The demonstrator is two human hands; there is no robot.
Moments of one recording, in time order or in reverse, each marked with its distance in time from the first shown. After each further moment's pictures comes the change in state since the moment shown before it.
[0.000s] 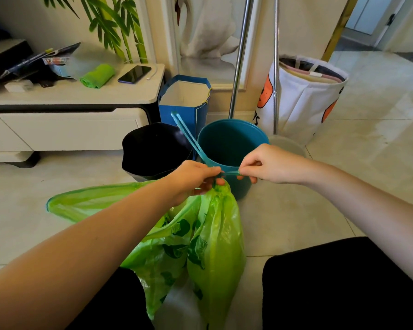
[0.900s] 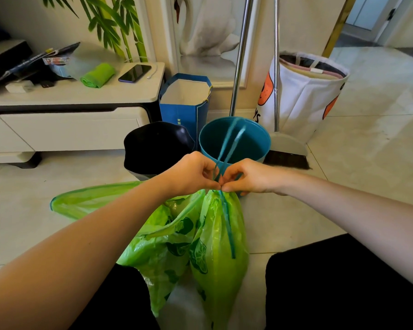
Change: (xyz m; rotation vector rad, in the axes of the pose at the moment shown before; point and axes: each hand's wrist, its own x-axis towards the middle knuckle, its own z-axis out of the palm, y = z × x) left_hand -0.006 0.007 -0.018 0.804 -0.006 0.456; right_hand 0.022 -0.001 0.044 0.310 -0.145 0.033
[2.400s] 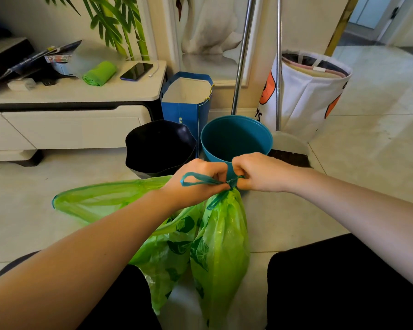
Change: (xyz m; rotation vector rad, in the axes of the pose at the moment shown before) left_hand -0.009 -0.007 0.020 0.237 0.166 0.286; right_hand -0.008 -0.002 -0.010 -0.632 0.123 -0.097
